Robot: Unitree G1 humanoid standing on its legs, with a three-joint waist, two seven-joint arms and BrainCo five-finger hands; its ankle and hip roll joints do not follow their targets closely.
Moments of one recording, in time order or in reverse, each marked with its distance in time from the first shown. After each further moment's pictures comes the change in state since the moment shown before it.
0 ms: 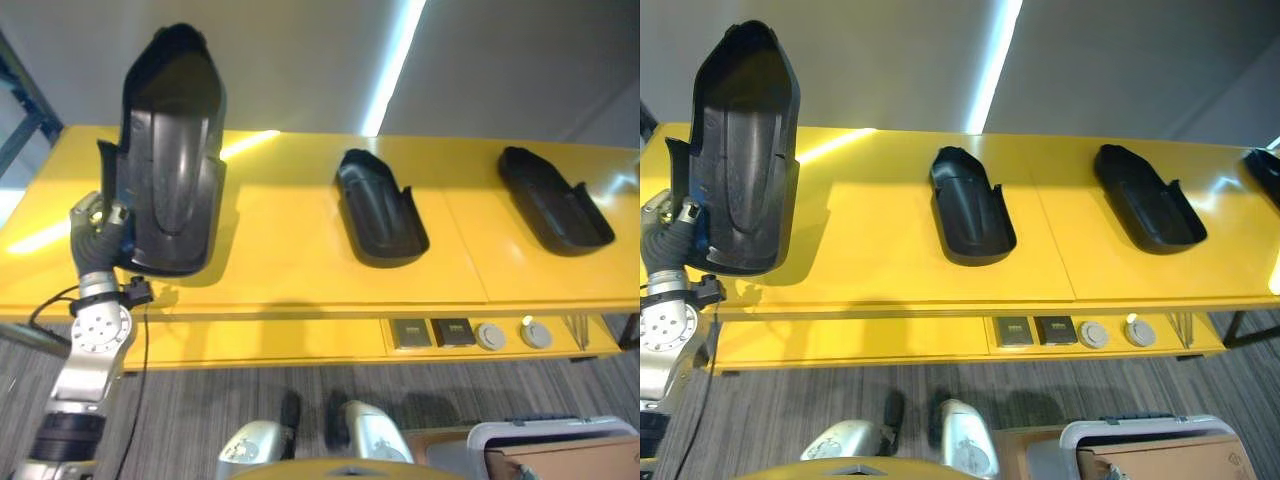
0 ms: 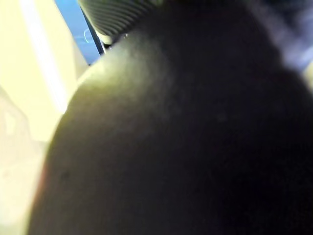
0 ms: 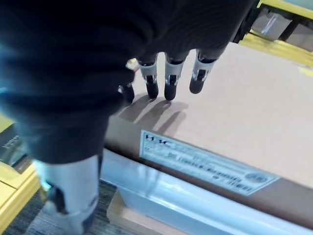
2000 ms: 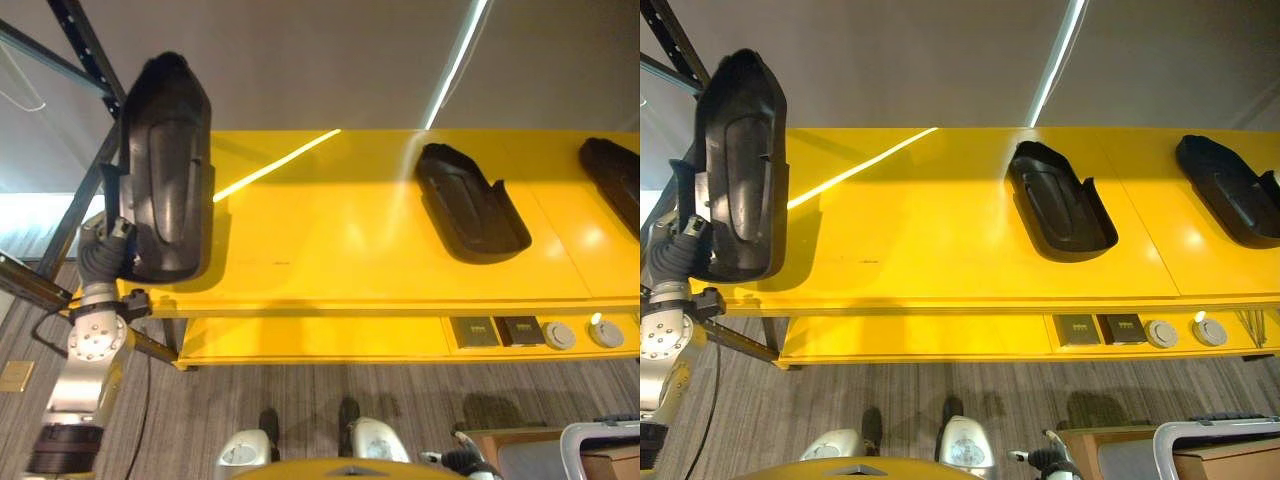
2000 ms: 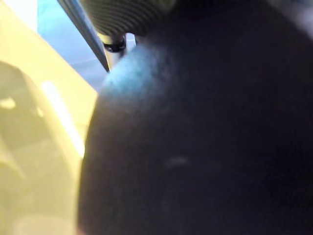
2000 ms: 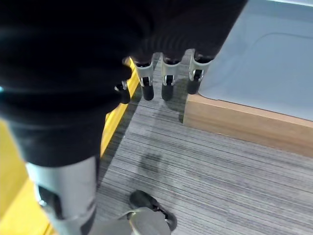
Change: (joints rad) left arm 0.034 -0.017 0.015 -0.010 -0.051 0.104 -0.096; right arm -0.021 0.103 0.002 -0.138 -0.016 -0.057 0.113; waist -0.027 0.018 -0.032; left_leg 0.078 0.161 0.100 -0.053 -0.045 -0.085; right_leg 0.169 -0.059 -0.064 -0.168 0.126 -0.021
